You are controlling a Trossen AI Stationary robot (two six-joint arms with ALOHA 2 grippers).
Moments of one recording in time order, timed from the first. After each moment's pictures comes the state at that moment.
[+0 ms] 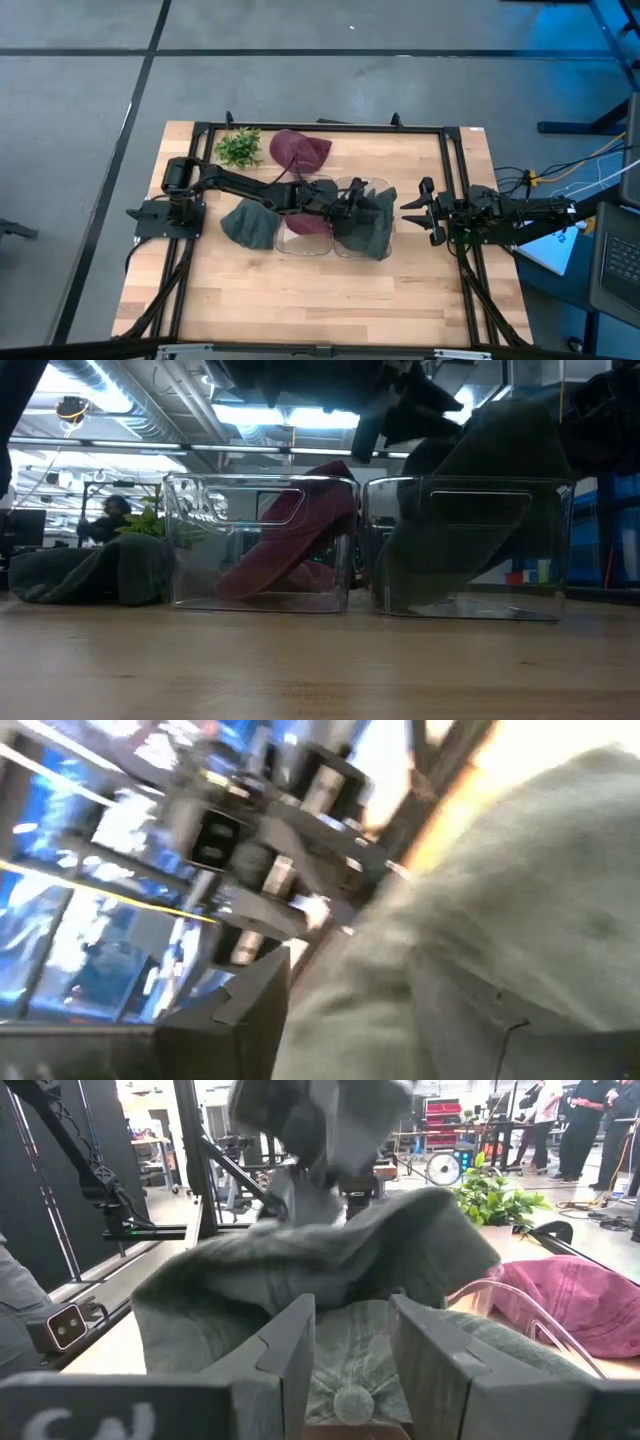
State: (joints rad) left arm -0.04 1.91 1.33 0.34 -0.02 1.00; right arm 0.05 0.02 0.01 0.01 -0.02 0.04
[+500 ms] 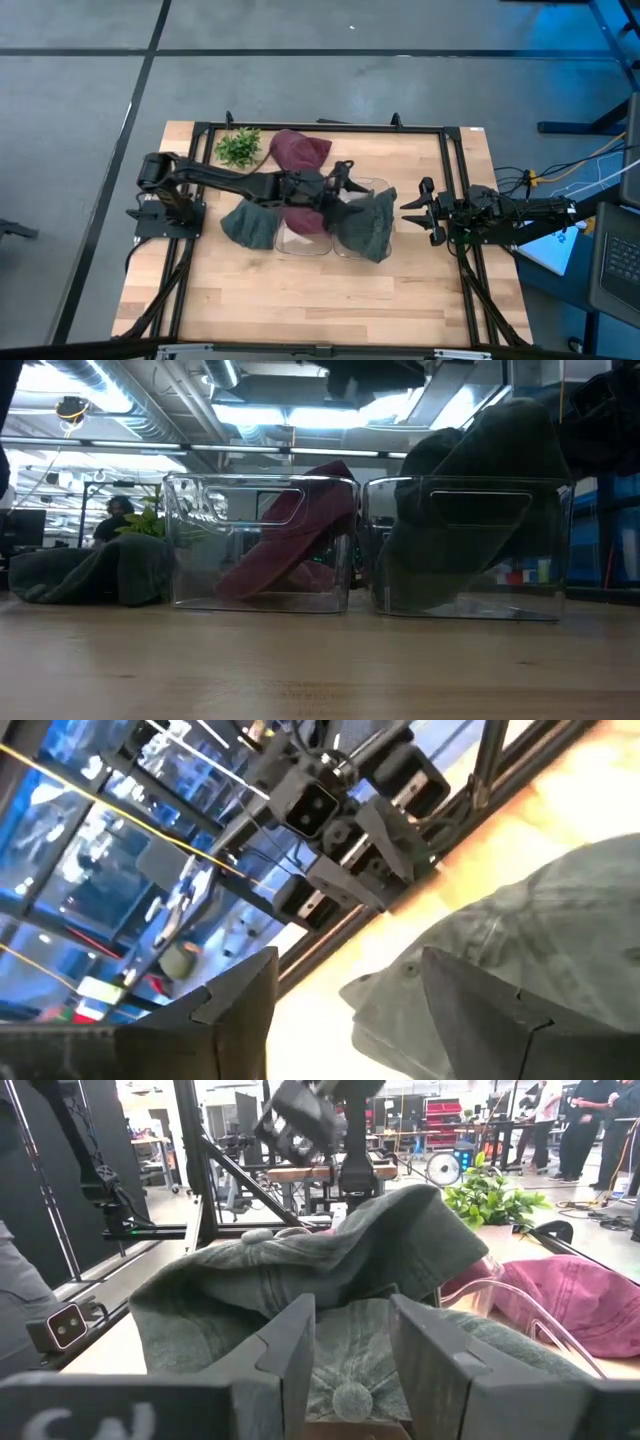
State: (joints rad) left arm -0.05 1.73 1.33 0.14 -0.16 0.79; right arm 0.05 0.02 0.01 0.01 -0.02 0.04
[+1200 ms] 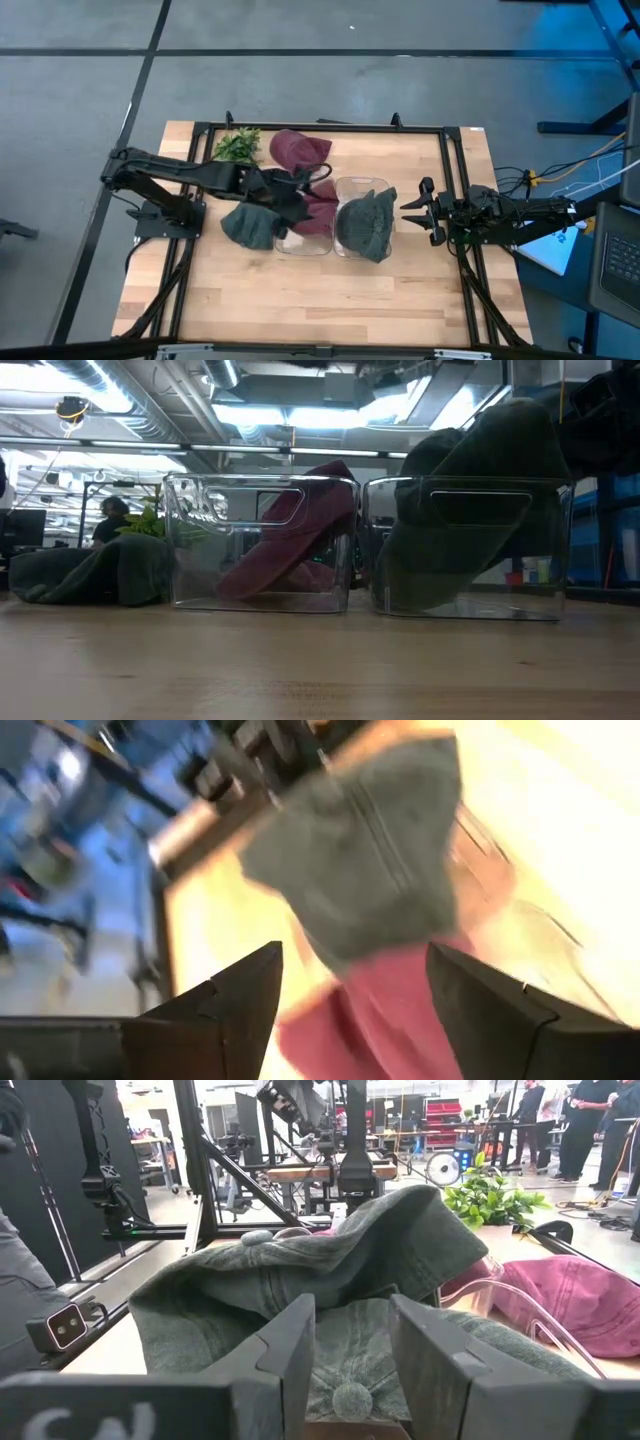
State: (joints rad) left arm -0.11 1.43 1.33 -0.54 -0.16 0.56; right arm 0.05 0.02 0.01 0.02 -0.02 0.04
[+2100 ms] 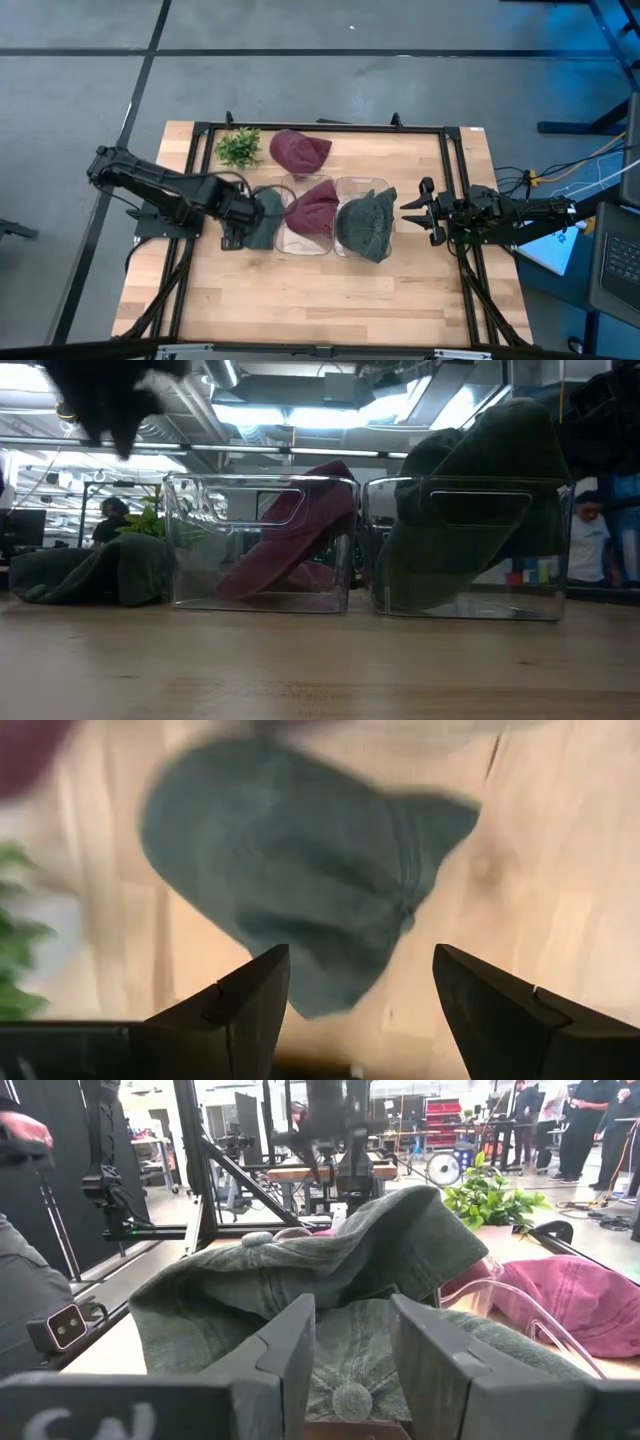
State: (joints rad) left arm -0.25 1.28 1.14 -1.30 -0.13 -0.35; right arm 0.05 0.02 0.01 0.02 -0.02 0.04
